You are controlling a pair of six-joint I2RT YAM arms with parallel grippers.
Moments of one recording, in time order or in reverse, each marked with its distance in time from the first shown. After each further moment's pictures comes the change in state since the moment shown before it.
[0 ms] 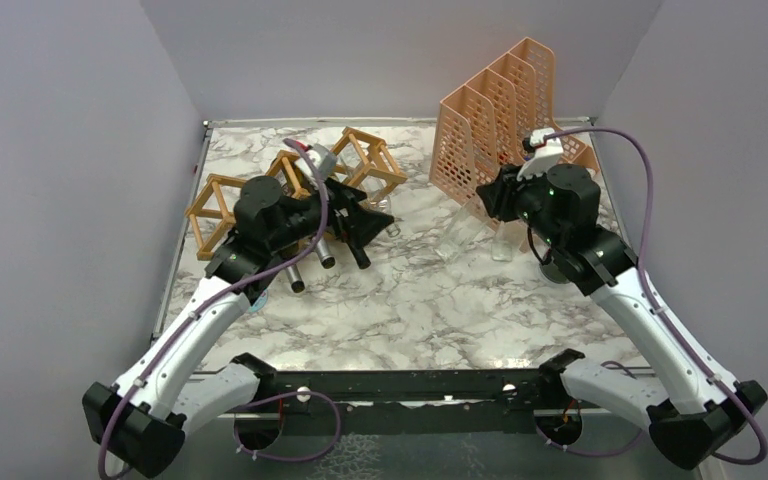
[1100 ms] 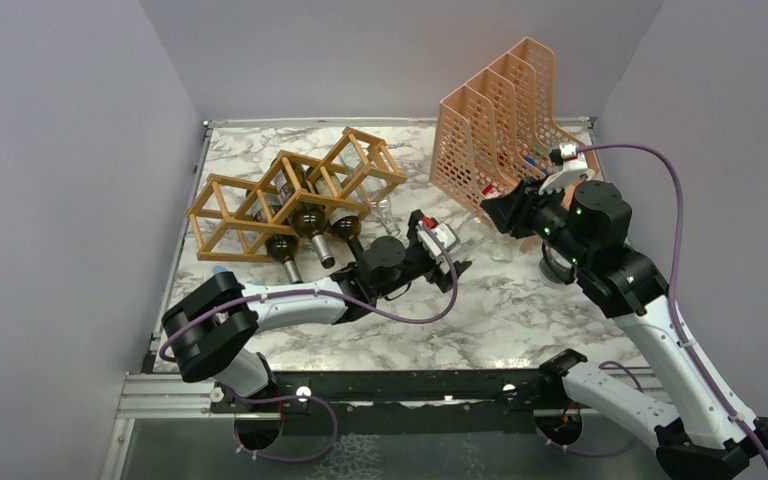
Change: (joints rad) left arm -0.613 0.554 -0.180 0.717 -0.578 0.419; right arm 0.000 -0.169 0.003 -0.133 -0.137 0.182
